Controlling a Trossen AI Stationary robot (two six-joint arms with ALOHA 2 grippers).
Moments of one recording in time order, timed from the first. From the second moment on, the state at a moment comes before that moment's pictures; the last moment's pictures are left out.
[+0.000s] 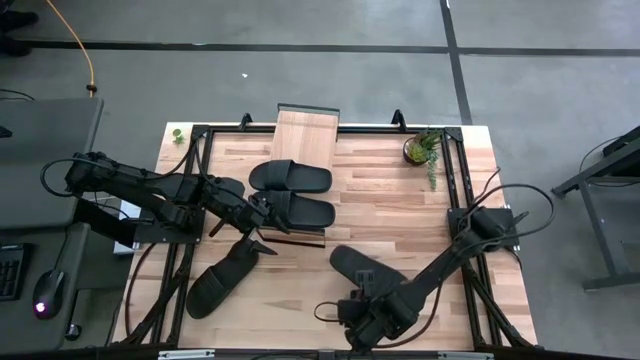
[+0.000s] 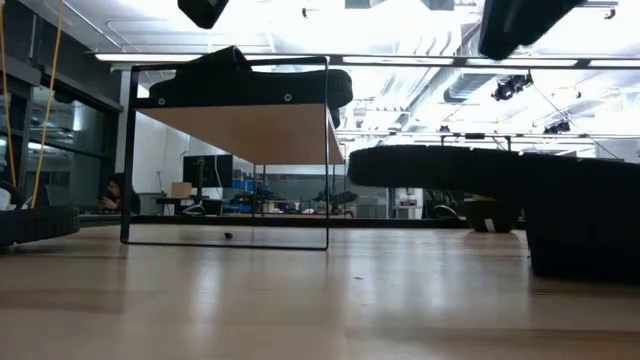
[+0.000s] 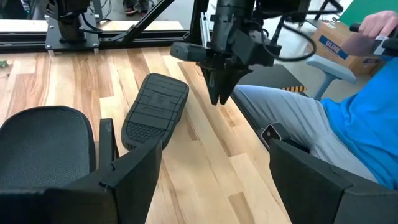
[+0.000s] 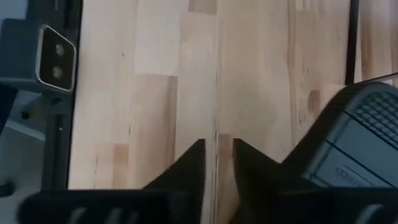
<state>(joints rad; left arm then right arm) -0.07 1.07 0.85 -0.23 0.27 -0.06 0.70 2.07 1.75 -0.96 0.36 0.58</state>
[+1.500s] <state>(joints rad) -0.07 1.07 0.85 -0.23 0.25 -0.06 0.65 2.25 1.75 -1.38 0.59 0.85</state>
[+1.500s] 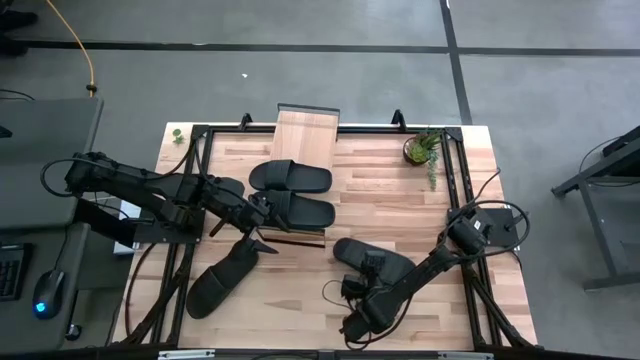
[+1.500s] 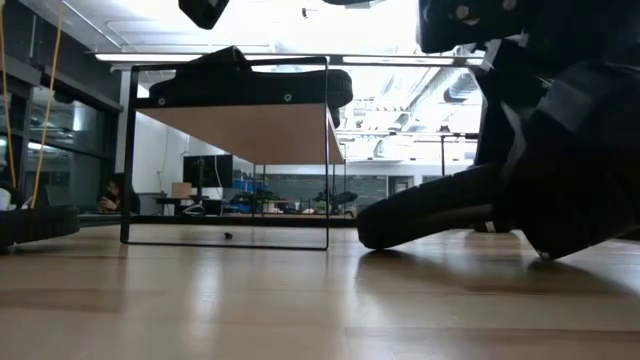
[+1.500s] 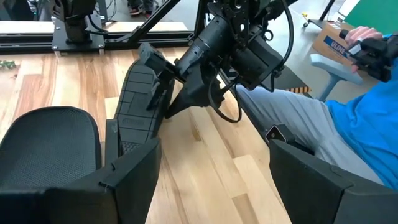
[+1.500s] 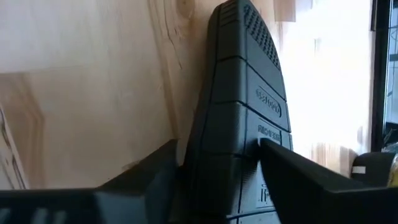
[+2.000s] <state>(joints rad) -0.07 1.07 0.85 -0.23 0.25 -0.06 0.65 2.25 1.76 -1.41 0.59 0.90</state>
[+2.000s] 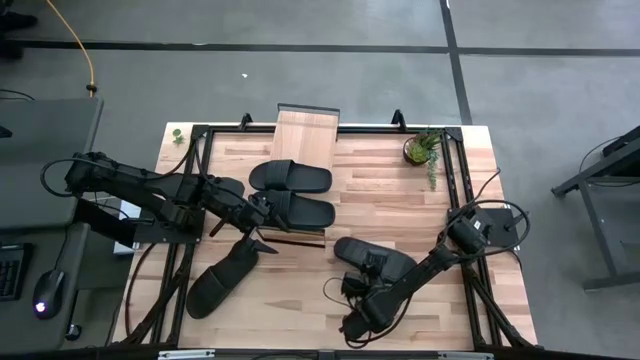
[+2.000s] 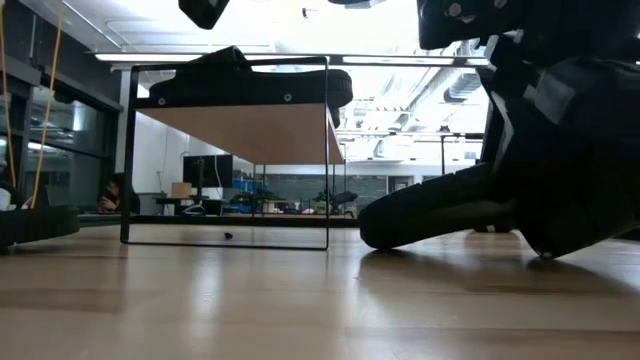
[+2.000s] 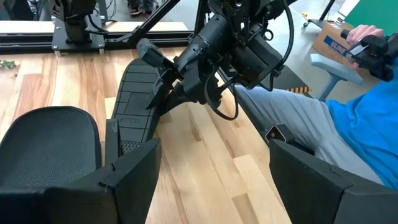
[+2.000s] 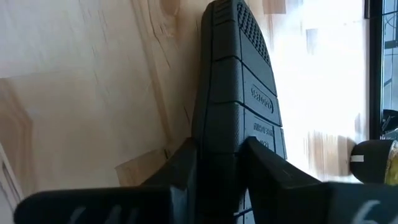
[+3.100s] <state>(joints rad) -0.07 1.07 0.85 -0.14 -0.01 0.08 0.64 1.81 1.85 -1.32 0.56 0.70</state>
